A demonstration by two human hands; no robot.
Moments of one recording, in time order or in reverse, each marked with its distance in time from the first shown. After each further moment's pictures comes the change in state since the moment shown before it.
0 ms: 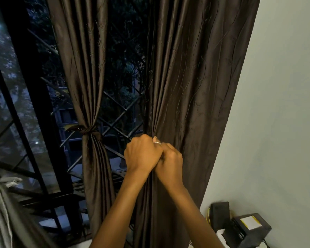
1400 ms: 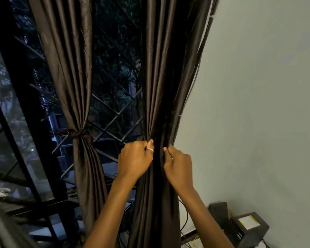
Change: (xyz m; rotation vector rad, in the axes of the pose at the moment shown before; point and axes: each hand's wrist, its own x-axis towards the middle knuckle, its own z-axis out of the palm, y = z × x) left_hand 0.004 -0.019 0.018 -0.142 -0.015 0.195; right_hand 0.004 0.027 -0.038 -0.172 -0.018 0.094
